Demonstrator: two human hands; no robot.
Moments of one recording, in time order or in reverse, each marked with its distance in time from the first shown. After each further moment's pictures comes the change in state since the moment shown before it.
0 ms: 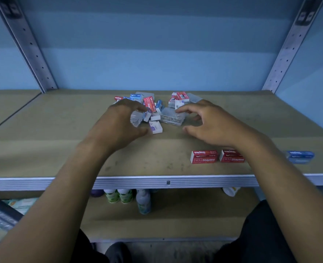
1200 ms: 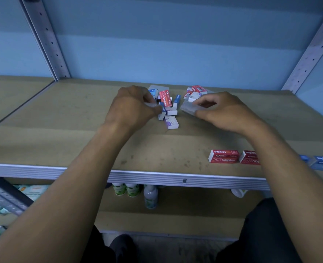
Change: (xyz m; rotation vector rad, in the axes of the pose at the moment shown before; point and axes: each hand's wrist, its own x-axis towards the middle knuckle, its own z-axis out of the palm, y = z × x) left_hand 0.023 -0.012 0.005 -0.133 0.149 -0.245; right_hand 0.035 -0.006 0.008 0.103 0.101 0.182
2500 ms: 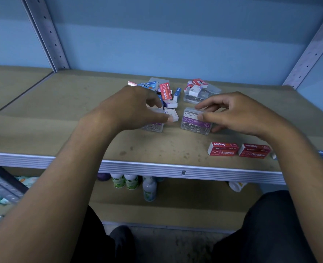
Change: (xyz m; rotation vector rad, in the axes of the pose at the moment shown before) left_hand -0.024 0.019 -0.032 0.241 -0.373 0.125; right_hand -0.035 0.001 -0.017 0.211 -0.196 -0.010
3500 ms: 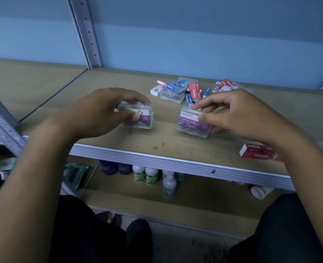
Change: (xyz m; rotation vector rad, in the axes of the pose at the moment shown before) left_hand -0.068 -0.091 -0.044 -0.032 0.052 0.131; right_hand 0.004 -0.044 0.051 0.065 -0.036 -0.203
